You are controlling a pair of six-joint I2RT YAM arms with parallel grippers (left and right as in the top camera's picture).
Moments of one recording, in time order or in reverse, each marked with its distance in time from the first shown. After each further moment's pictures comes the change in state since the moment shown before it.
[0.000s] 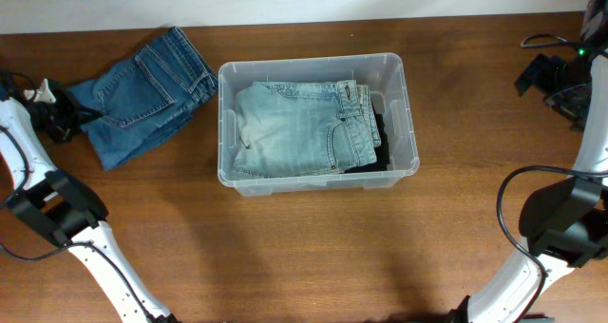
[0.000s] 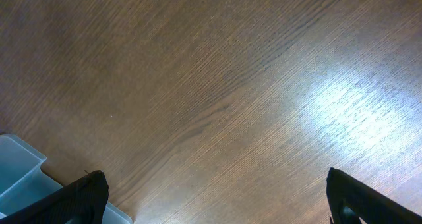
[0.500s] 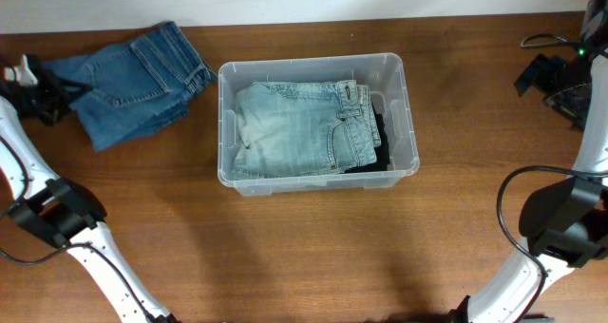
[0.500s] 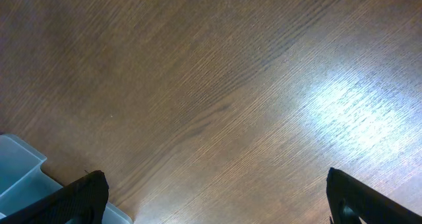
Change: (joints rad) left arm 0.010 -0.023 0.201 -0.024 0.220 -0.023; right arm 0.000 0.000 0.000 0.000 0.000 0.000
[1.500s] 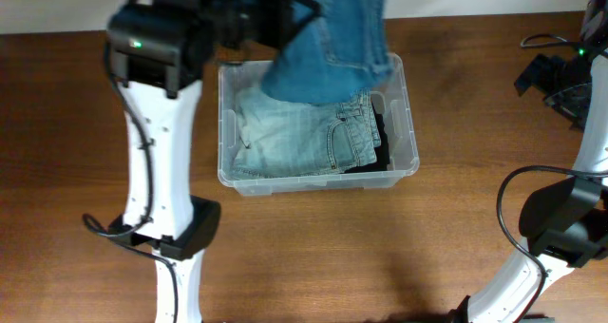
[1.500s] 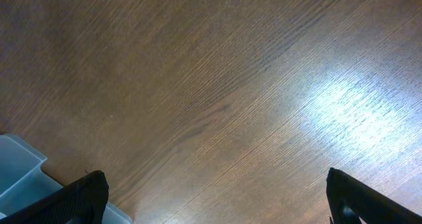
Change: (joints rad) left arm -0.969 -0.634 0.016 0.047 -0.210 -0.014; right arm 0.000 0.000 0.000 0.000 0.000 0.000
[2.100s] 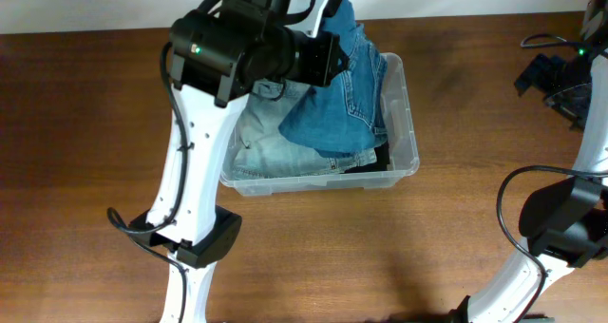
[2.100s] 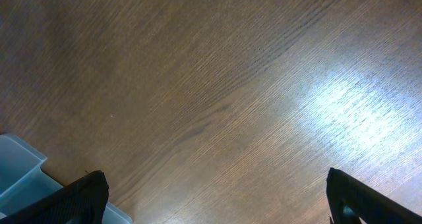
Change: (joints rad) left arm -0.142 0.000 -0.087 -0.160 -0.188 -0.055; right arm 0.000 0.000 0.000 0.000 0.000 0.000
